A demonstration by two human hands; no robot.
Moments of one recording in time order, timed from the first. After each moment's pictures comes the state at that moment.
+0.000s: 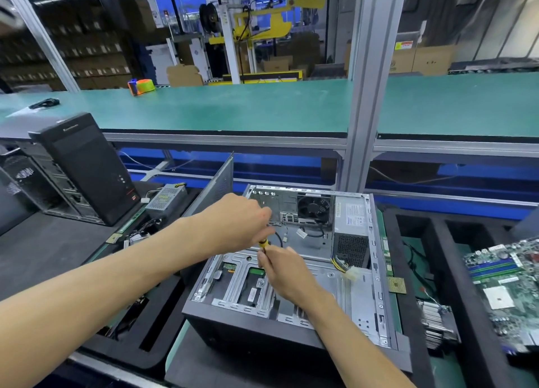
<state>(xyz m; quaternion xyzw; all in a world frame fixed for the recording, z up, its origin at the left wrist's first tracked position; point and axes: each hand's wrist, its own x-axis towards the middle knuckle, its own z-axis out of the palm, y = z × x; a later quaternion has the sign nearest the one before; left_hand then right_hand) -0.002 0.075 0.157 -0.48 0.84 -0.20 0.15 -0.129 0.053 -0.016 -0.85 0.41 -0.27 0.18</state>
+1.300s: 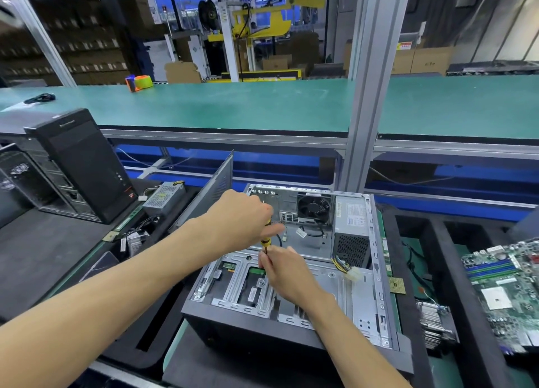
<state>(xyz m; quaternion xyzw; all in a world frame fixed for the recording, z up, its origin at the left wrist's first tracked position) -0.010 0.073 0.155 -0.53 0.82 -0.20 0.12 -0.131 0.056 -0.013 -0.85 0.43 -0.25 0.19</state>
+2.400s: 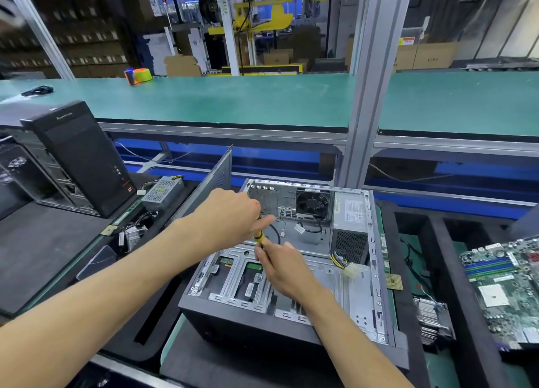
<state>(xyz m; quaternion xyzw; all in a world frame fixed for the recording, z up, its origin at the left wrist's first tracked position) -0.002 0.078 0.152 -0.57 0.79 -0.19 0.14 -0.133 0.057 -0.014 -0.85 0.40 -0.29 0.18</state>
